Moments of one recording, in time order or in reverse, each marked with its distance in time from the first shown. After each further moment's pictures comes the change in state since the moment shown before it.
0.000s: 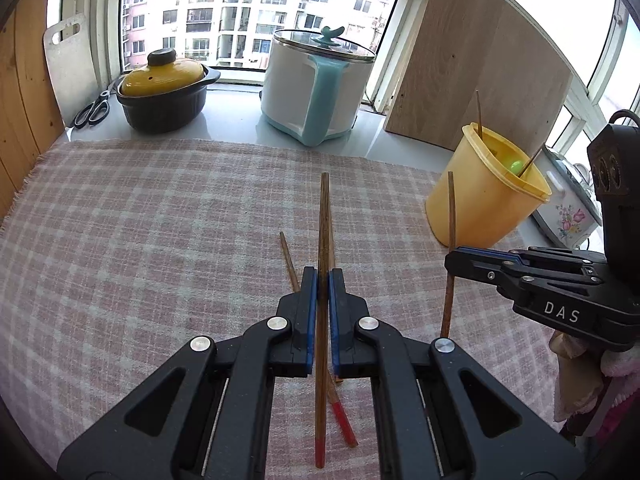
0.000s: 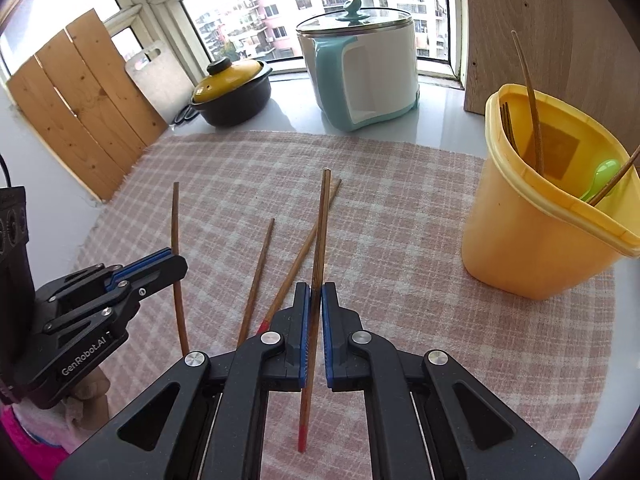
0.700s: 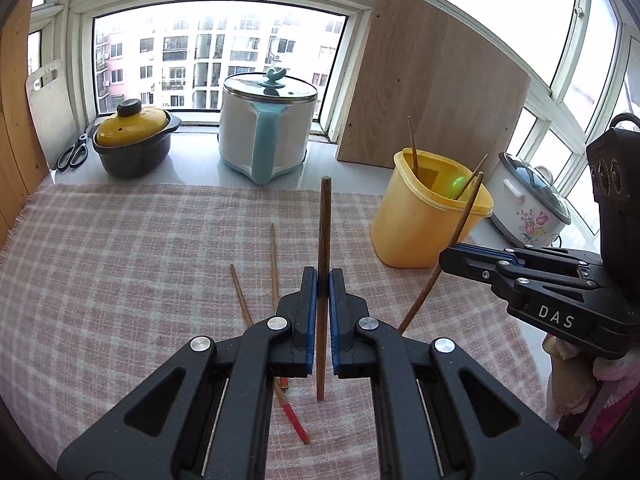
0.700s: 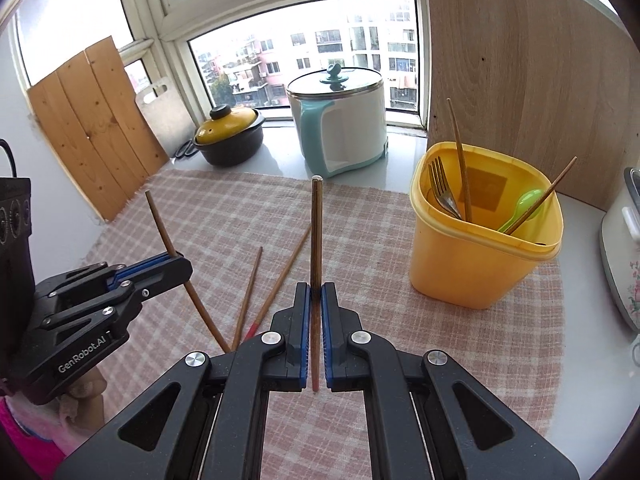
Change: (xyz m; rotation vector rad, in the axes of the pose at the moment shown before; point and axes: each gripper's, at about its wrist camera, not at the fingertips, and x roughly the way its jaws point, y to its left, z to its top) left arm -0.039 -0.049 0.010 0.075 -0.095 -0.070; right arm -0.066 -0.008 -0.013 -0.021 -0.151 -0.065
